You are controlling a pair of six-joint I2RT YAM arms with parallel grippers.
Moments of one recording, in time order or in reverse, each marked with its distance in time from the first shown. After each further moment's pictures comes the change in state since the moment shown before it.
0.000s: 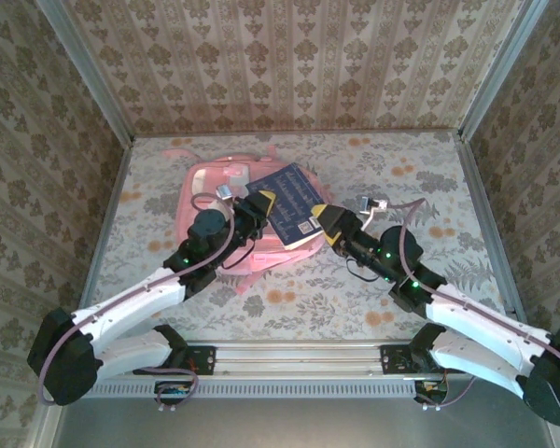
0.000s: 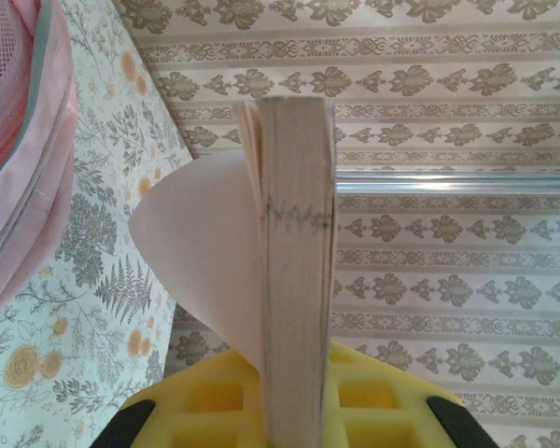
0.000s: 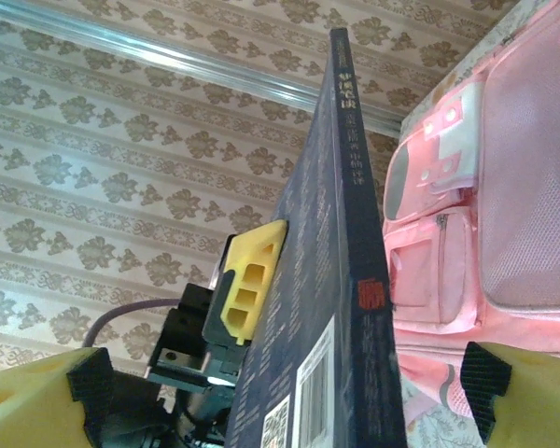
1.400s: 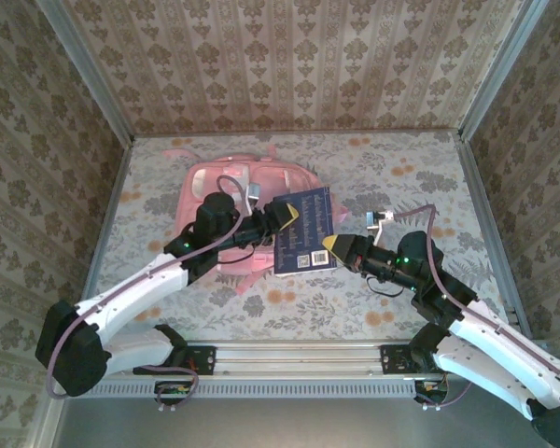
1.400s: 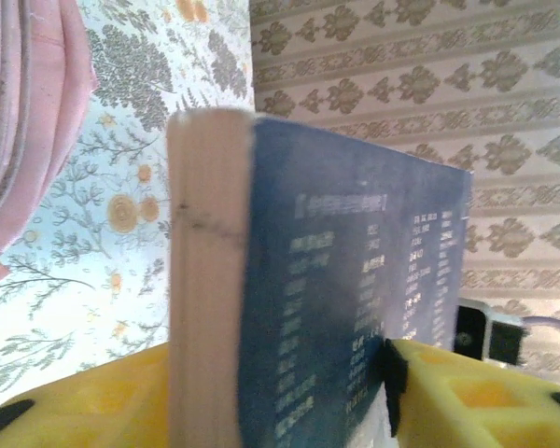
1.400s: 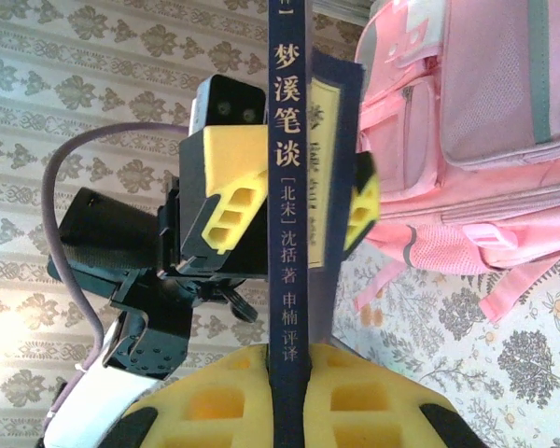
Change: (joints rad) left arm 0.067 0.068 0.135 -0.284 0.509 0.309; right arm -0.047 -0.249 0.057 -0.463 -0.242 -0.008
